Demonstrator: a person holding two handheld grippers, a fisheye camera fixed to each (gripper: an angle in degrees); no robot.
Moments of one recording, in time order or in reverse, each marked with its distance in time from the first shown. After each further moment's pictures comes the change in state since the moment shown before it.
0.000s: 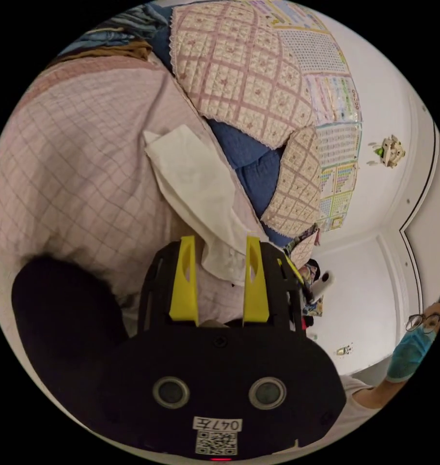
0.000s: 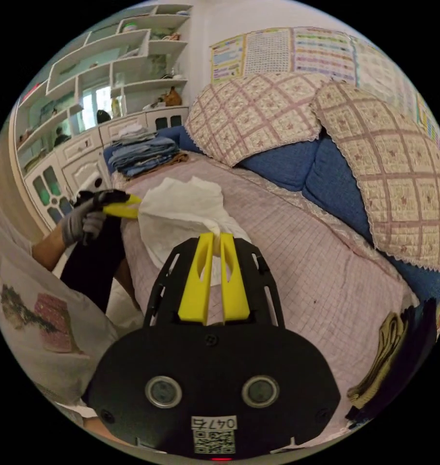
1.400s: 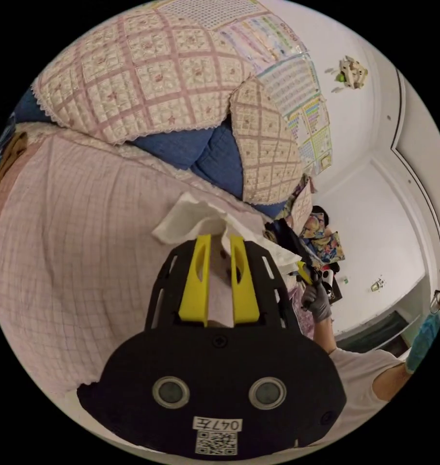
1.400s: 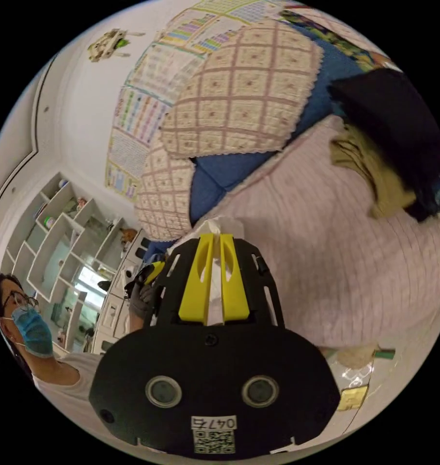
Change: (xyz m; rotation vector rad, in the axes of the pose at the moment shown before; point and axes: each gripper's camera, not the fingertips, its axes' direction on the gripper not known) left arm 0.105 -0.102 0.052 -0.163 -0.037 0.399; right arm 0.316 0.135 -0.230 0.343 -0.167 0.969
